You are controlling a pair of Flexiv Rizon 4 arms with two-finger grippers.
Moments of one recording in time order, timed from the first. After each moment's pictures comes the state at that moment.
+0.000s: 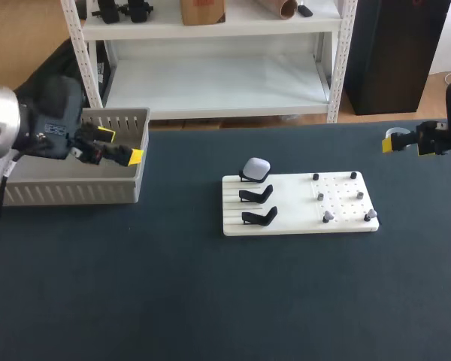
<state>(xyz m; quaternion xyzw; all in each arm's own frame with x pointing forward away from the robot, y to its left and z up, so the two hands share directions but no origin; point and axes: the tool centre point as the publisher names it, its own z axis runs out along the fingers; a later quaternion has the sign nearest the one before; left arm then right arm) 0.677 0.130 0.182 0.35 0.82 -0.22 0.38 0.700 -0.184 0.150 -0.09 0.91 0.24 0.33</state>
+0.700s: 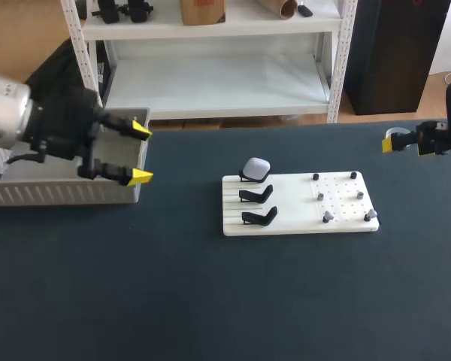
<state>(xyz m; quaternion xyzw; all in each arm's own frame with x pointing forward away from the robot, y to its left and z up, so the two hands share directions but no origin) 0.670 0.091 0.168 0.61 0.63 -0.27 0.40 0.700 -0.184 0.151 -0.09 0.91 0.24 0.33</state>
